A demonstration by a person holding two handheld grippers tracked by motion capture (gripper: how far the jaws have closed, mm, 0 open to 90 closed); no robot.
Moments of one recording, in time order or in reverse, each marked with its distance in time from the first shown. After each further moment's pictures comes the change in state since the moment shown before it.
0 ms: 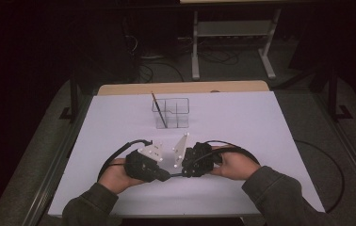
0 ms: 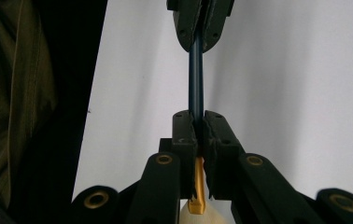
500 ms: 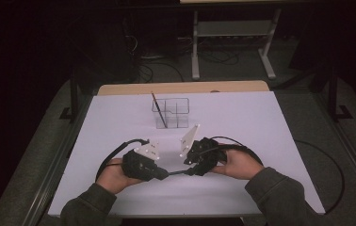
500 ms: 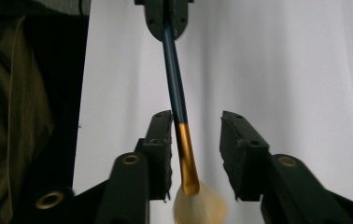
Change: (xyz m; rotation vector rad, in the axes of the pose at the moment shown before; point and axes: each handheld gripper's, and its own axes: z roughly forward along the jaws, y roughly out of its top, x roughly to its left) left arm 0.001 -0.005 -0.006 -0.027 0.027 -0.016; right arm -0.011 -0.019 -0.005 -0.097 -0.005 0.148
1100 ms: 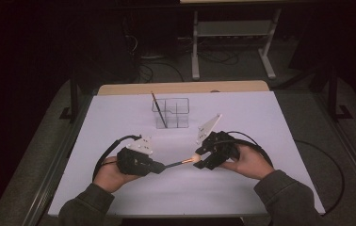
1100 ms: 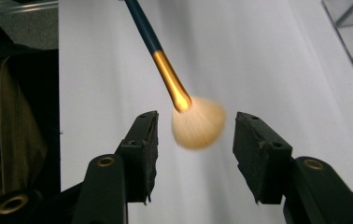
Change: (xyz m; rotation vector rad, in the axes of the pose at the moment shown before) left arm 0.007 -0.008 -0.012 -0.083 0.066 -0.052; right arm -0.019 -0.038 -0.015 -0.101 -0.049 0.189
